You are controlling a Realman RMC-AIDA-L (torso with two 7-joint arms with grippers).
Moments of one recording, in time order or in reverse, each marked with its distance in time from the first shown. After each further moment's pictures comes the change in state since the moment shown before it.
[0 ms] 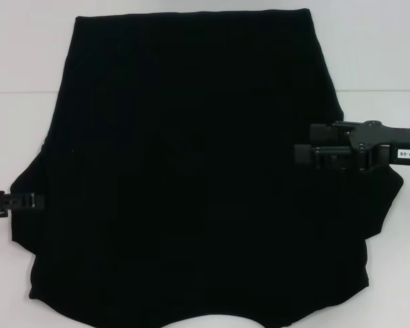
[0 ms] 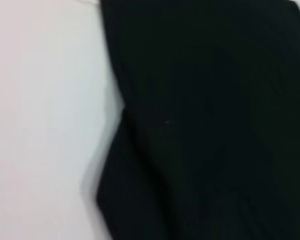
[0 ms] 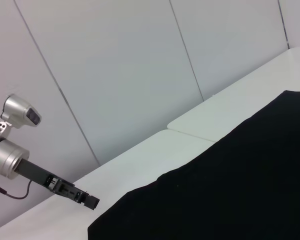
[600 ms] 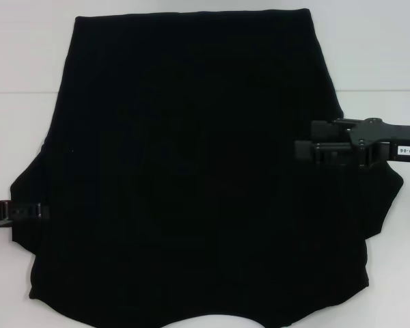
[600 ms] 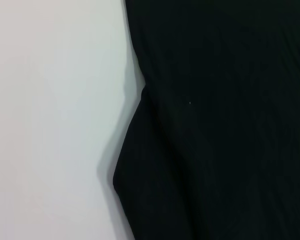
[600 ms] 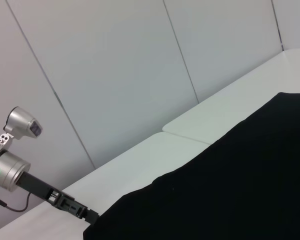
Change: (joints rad) left arm -0.005 -0.004 0.031 -0.056 0.034 -0.070 -0.015; right arm 0.001 0.001 0.000 -0.006 0.003 0.010 0.012
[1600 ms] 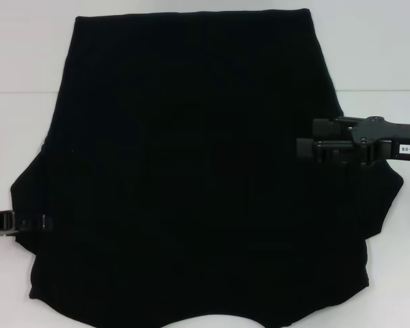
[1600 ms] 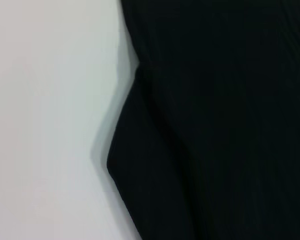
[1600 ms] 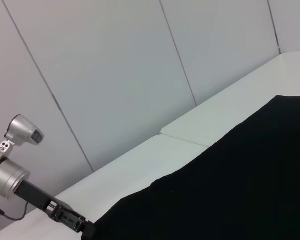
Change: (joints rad) left arm -0.001 -0.002 0.048 -0.016 0.026 -0.006 0.000; right arm -0.005 0.000 0.000 -0.003 0.010 0.002 0.000
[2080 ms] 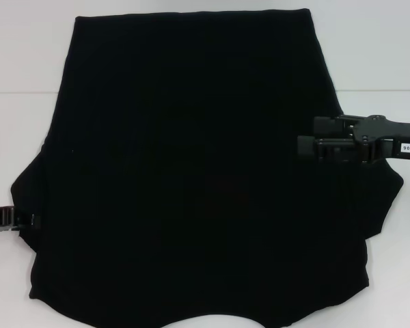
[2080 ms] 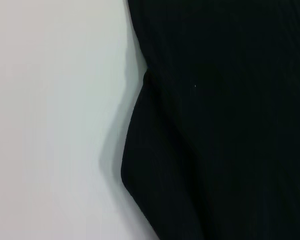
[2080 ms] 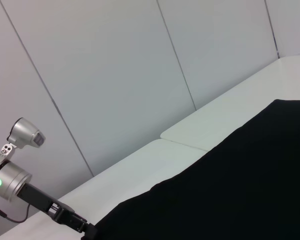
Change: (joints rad) left arm -0.010 0.001 0.002 0.002 0.015 -0.018 -0.016; right arm -0.005 0.000 0.000 0.000 0.014 0.000 0.000
